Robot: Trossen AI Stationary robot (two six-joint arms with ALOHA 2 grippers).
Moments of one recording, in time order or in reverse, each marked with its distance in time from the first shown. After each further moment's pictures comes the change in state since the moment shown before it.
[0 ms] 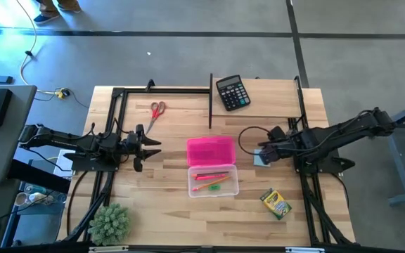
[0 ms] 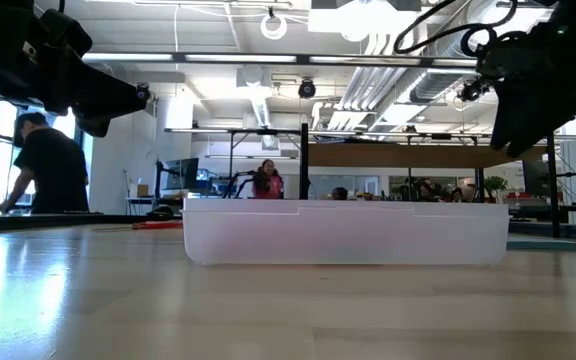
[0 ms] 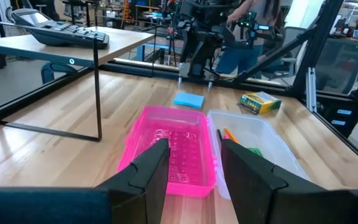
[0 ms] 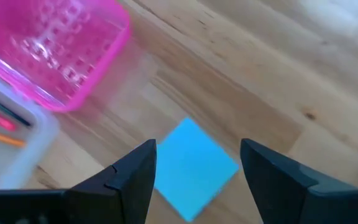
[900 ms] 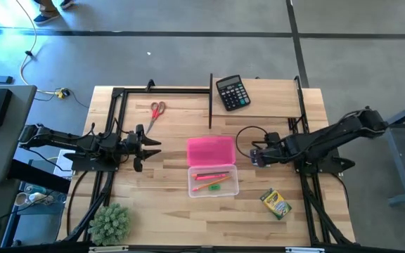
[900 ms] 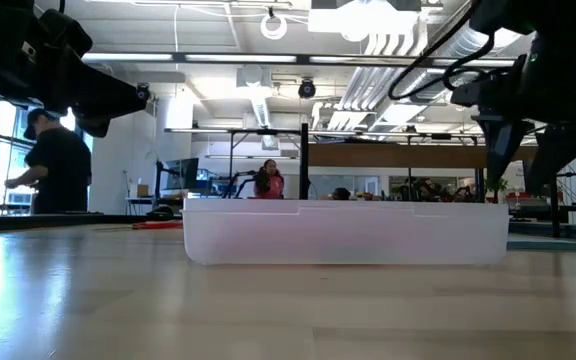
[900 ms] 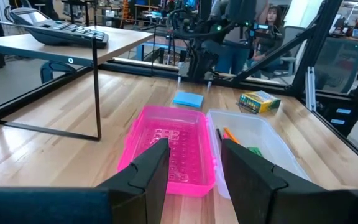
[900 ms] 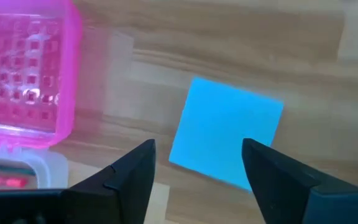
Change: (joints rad) left arm 0.000 0.000 0.001 -0.003 0.003 0.000; right arm 0.000 0.221 -0.001 0.084 -0.121 0.535
